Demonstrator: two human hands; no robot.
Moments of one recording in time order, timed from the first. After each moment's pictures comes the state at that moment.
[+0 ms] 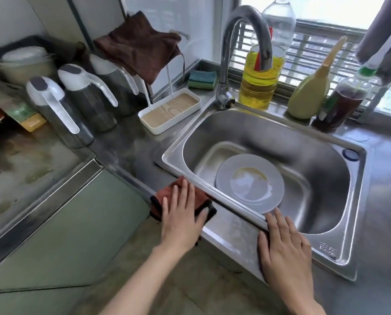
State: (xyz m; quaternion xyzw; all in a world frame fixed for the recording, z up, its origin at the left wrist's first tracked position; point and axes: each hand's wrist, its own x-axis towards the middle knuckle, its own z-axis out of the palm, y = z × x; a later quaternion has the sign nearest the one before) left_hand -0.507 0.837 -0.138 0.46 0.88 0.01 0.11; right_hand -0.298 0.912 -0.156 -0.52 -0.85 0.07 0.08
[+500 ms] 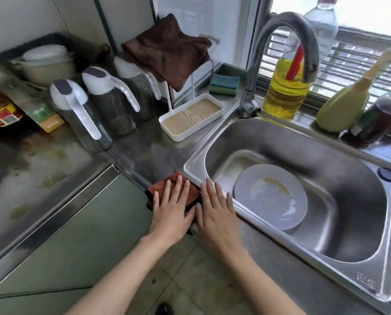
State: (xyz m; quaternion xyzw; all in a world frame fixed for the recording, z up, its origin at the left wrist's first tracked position) left_hand -0.589 0.821 -0.140 0.45 0.88 0.02 0.11; right_hand -0.486 0.893 -0.142 -0.36 -0.92 0.12 0.08
